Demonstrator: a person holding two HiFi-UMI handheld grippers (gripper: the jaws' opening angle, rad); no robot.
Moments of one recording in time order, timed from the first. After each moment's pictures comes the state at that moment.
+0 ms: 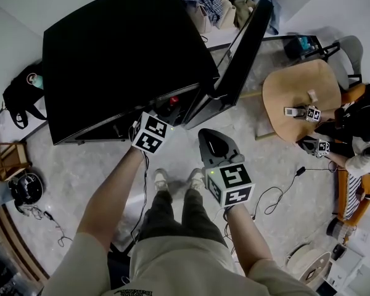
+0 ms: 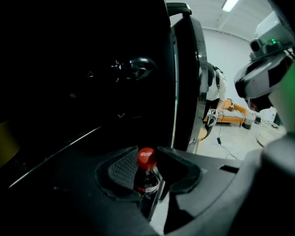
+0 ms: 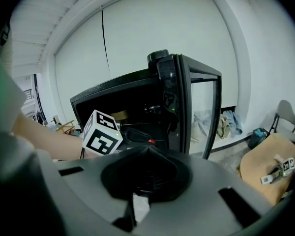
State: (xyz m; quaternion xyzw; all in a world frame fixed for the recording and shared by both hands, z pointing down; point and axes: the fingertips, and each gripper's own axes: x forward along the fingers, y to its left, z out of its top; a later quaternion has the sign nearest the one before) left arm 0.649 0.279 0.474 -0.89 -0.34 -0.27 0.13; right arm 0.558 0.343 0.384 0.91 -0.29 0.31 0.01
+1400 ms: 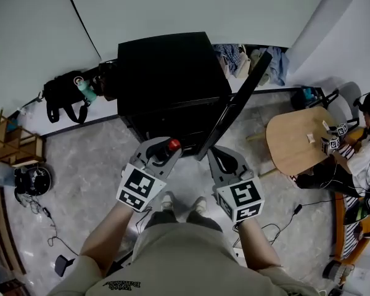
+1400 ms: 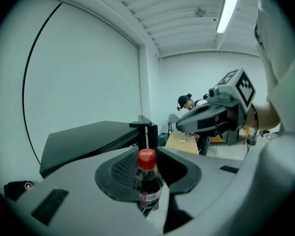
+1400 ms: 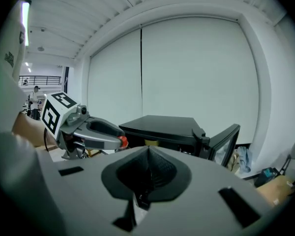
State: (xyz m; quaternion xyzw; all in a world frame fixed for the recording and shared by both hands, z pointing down) left arm 0.445 0.219 0.217 -0.93 -0.30 -0.17 0.09; right arm 0.453 0.300 0.205 0.89 -0.40 0.18 0.08
